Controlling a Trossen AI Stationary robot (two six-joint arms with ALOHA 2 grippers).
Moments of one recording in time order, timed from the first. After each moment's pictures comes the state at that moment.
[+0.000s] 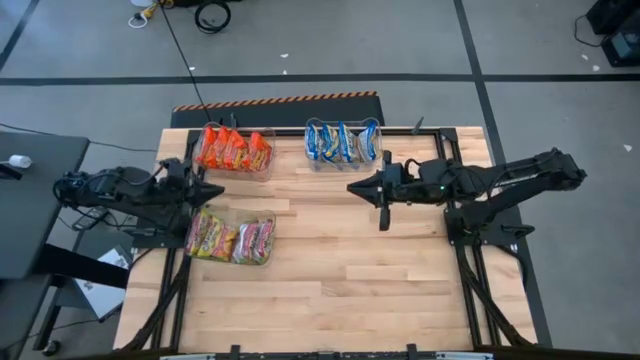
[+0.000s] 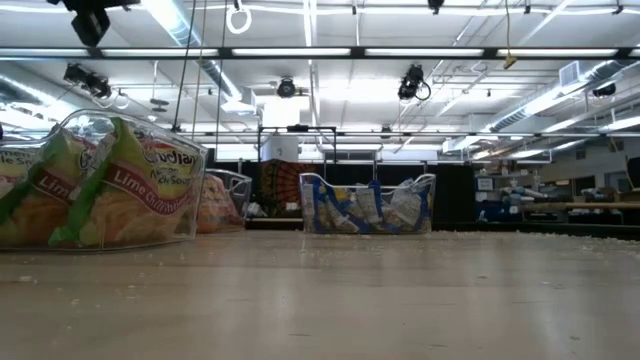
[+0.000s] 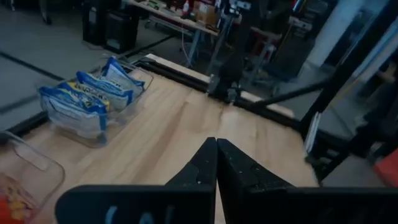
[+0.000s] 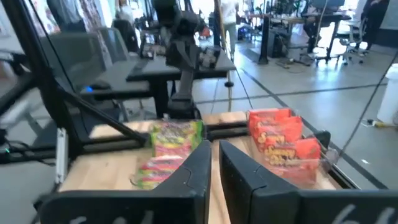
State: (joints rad) left arm -0.25 0.30 0.71 -0.60 -0.43 -0.43; right arm 0.15 1.11 0.97 0.04 0.27 0.08
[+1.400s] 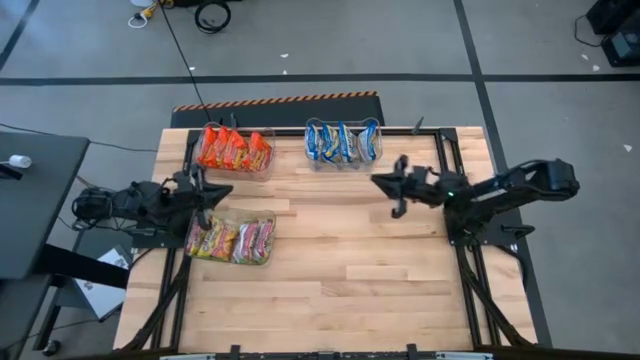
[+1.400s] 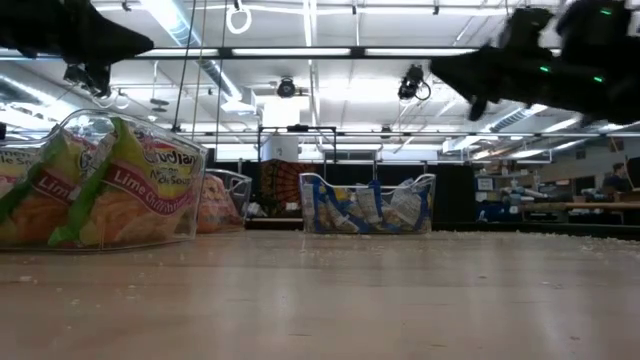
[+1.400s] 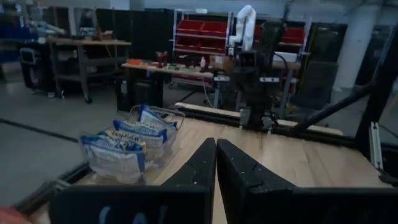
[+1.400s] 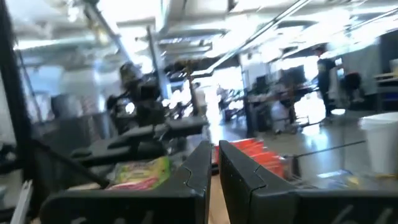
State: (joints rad) left arm -0.18 0.01 0.28 -0.22 -0.50 -0.07; right arm -0.20 1.21 0.13 1.38 -0.01 0.13
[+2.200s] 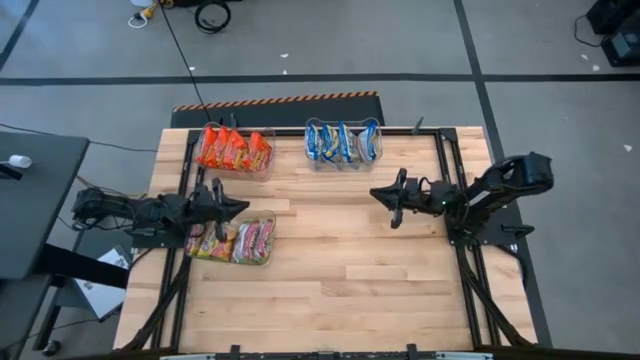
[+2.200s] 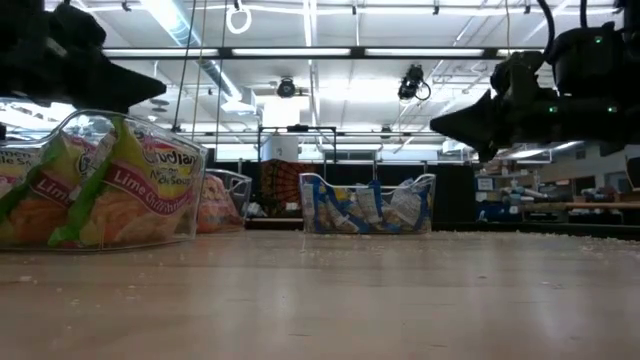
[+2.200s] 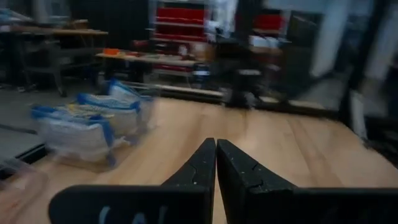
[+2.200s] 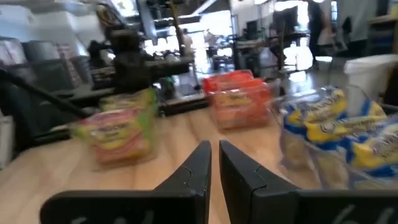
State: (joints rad) left arm -0.18 0.07 0.01 0.08 -0.41 -0.09; right arm -0.16 1.43 0.00 1.51 0.07 0.13
